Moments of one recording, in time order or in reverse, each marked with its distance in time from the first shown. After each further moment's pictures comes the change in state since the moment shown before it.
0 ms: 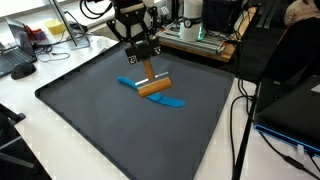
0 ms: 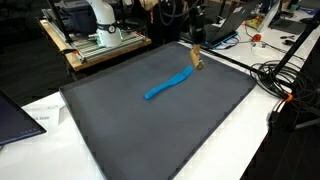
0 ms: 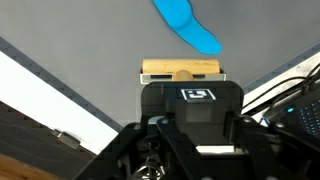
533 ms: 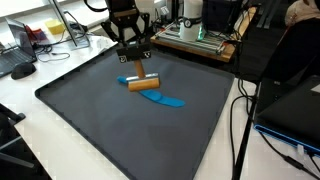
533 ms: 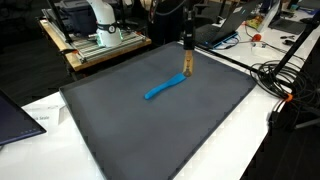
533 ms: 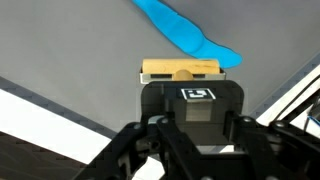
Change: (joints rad) arm 0.009 0.011 -0.029 0.000 -0.147 -0.003 0.336
